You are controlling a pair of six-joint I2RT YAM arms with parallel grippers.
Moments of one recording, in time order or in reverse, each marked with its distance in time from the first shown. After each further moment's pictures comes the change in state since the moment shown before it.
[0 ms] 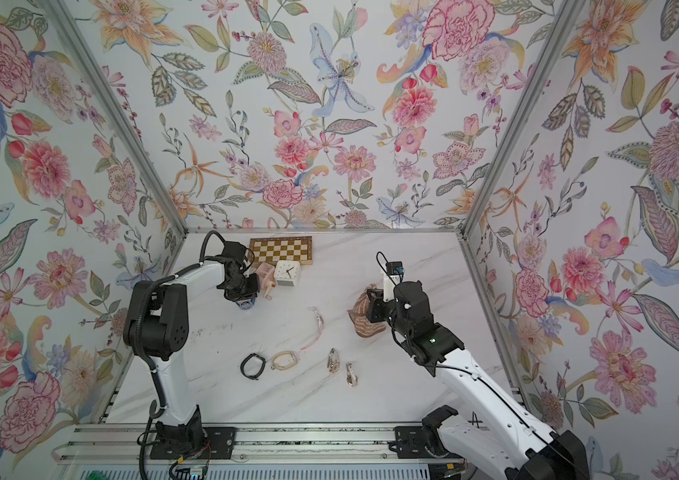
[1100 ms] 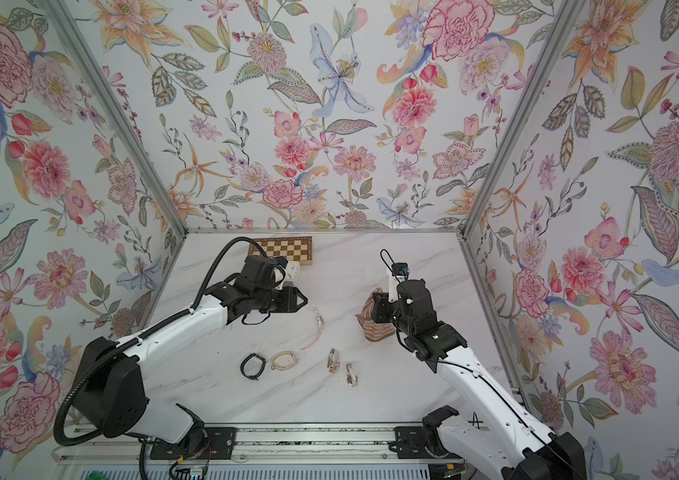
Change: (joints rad) left arm -0.455 -0.475 -0.291 0.241 0.145 -0.187; right arm -0.056 0.011 0.019 -0.105 -0.041 0.043
